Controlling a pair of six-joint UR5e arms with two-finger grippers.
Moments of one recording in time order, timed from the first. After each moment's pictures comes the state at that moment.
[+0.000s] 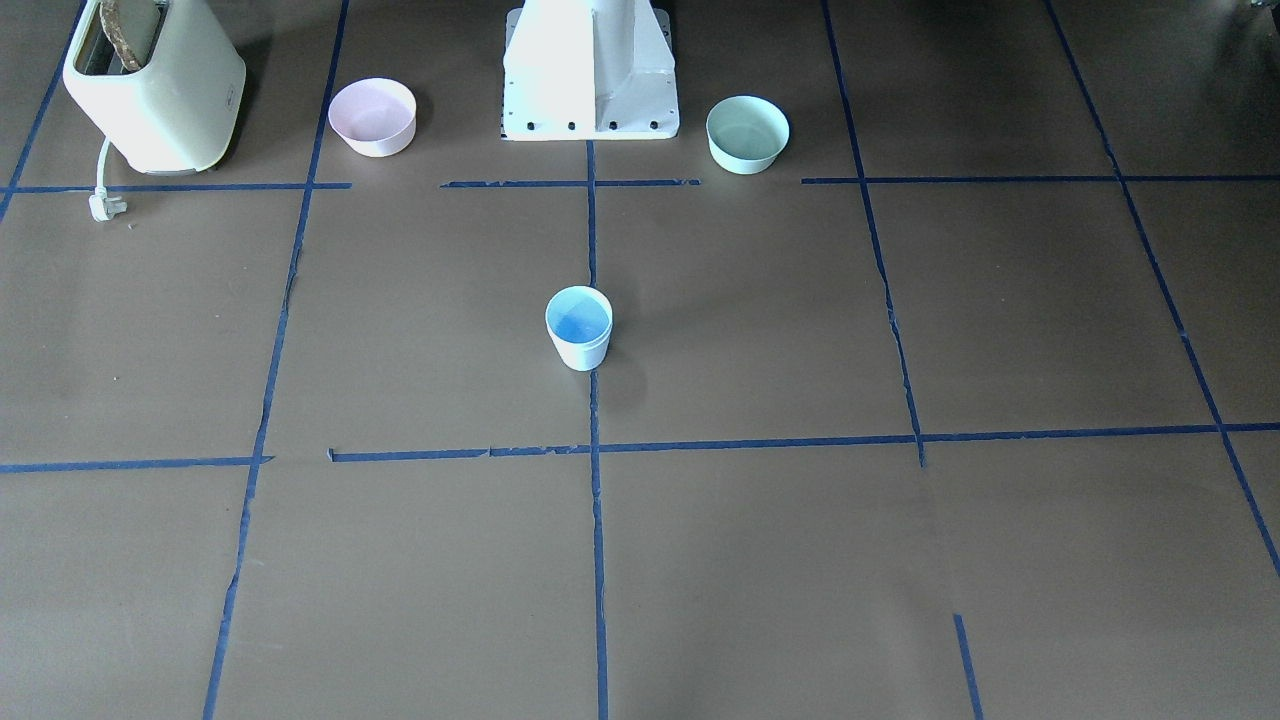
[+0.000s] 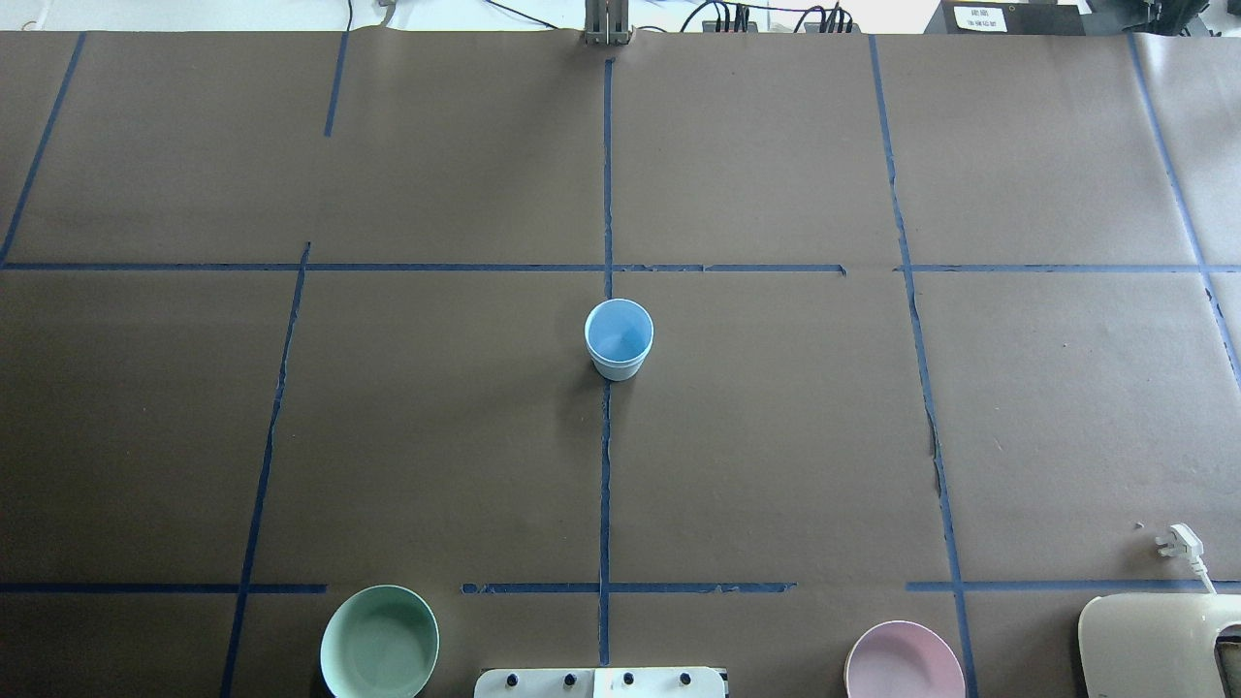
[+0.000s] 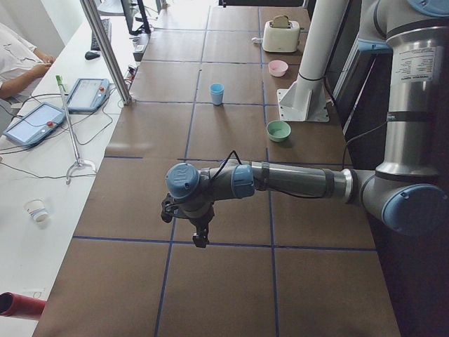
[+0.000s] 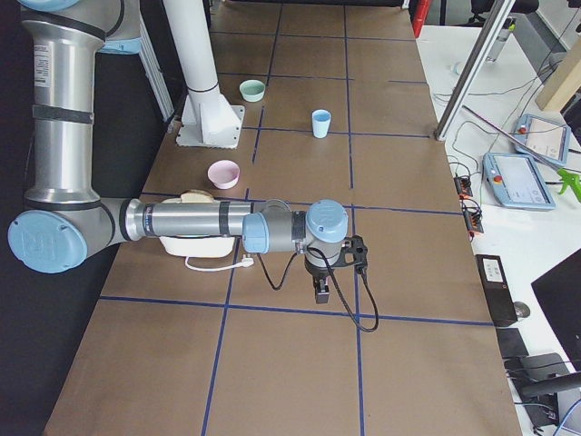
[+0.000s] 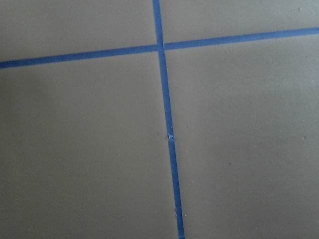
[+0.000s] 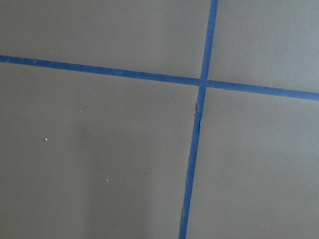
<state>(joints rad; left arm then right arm) -1.56 -1.53 -1.68 -1.34 -2.38 0.21 1.51 -1.66 1.71 -1.54 2.38 -0.02</state>
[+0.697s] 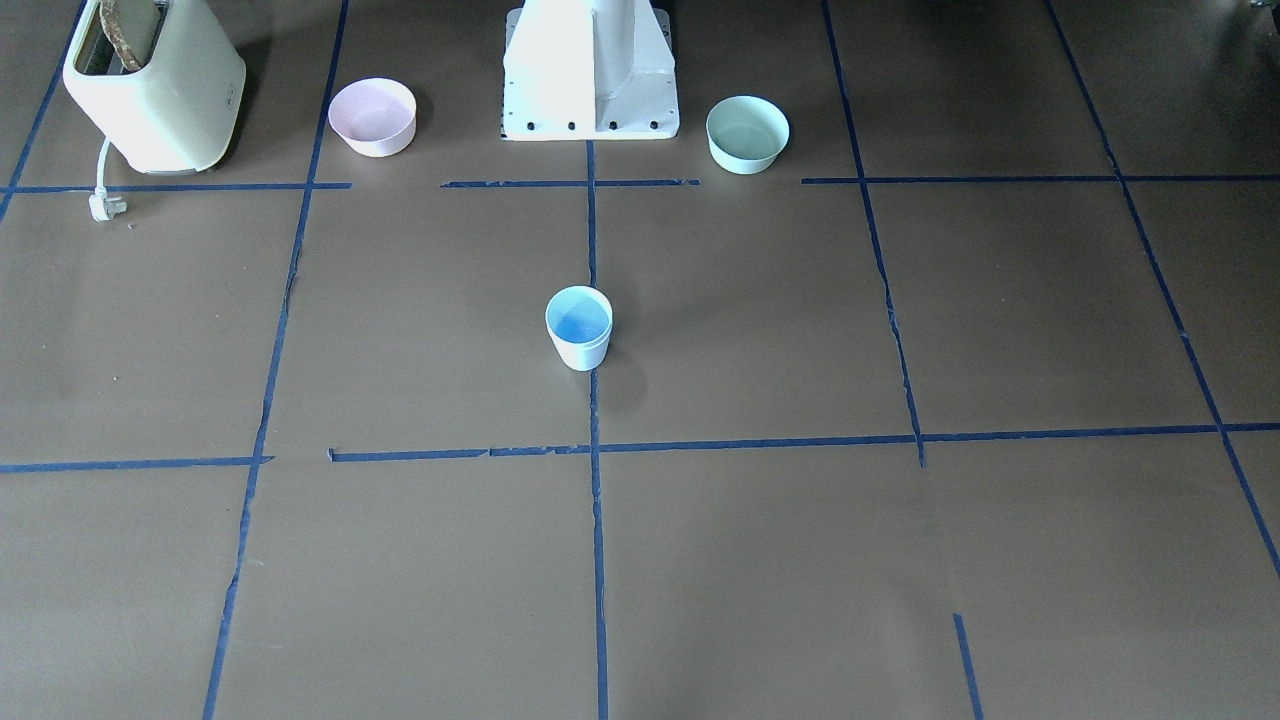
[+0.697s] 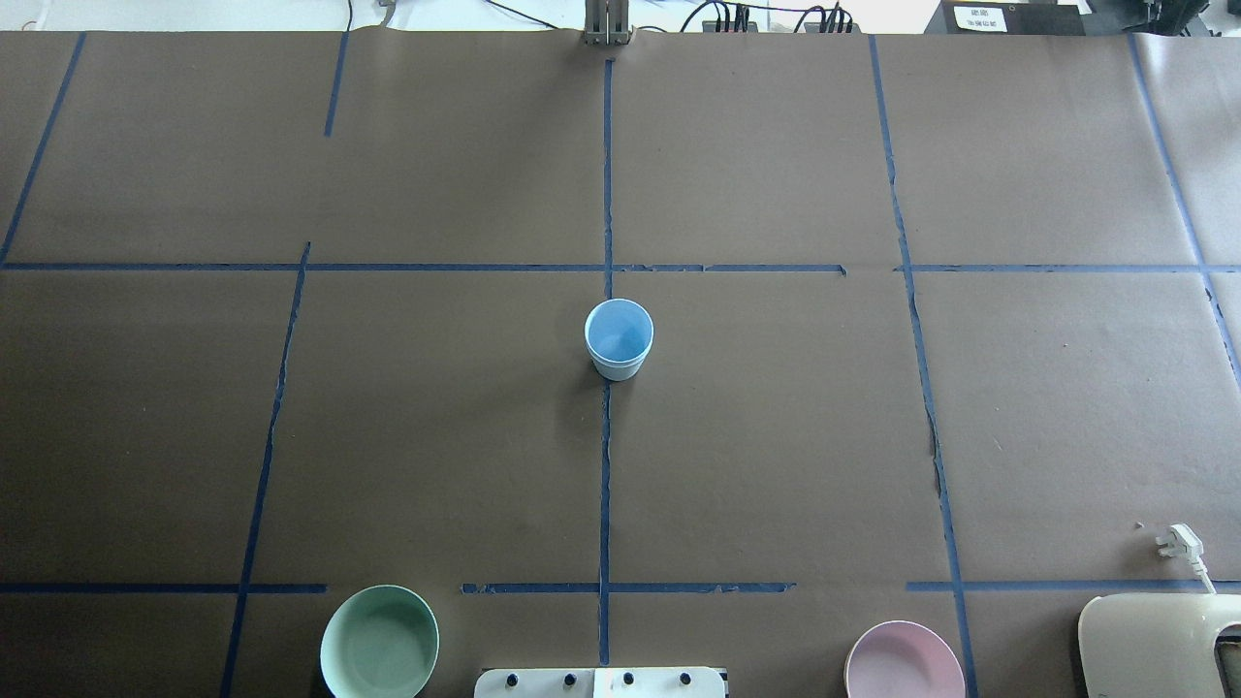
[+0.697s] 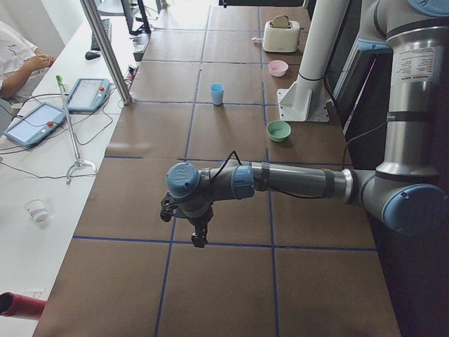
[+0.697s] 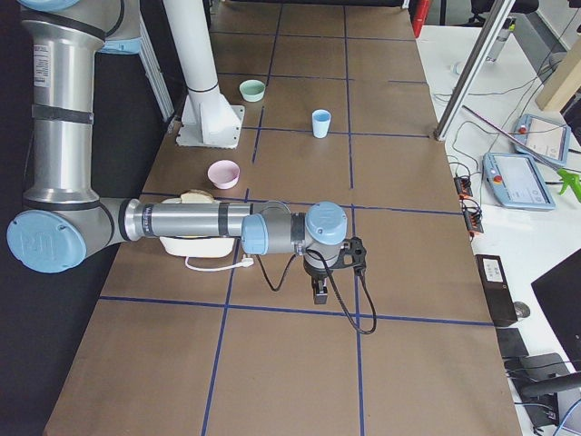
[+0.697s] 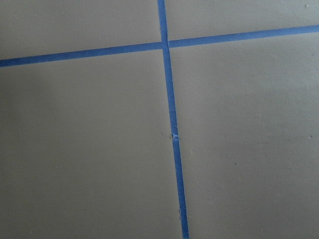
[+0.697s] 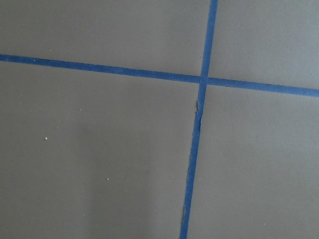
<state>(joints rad) -1.56 -1.54 -1.68 -1.35 -2.38 0.21 1.51 -1.66 1.71 -1.54 2.39 -0.02</state>
